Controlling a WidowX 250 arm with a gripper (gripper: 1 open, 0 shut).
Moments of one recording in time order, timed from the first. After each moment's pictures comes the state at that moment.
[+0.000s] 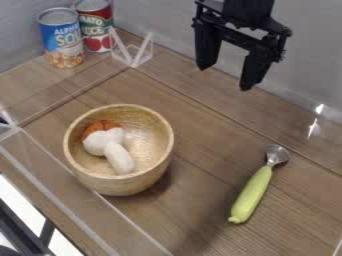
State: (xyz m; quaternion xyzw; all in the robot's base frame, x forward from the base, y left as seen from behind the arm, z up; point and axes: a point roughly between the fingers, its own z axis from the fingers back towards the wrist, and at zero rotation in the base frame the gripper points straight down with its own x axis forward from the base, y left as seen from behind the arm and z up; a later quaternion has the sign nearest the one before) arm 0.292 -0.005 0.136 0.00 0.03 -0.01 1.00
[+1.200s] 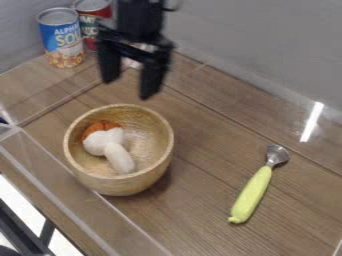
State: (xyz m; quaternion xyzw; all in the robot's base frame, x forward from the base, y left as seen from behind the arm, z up) arm 0.228 0.091 0.113 -0.02 0.04 0.07 1.00
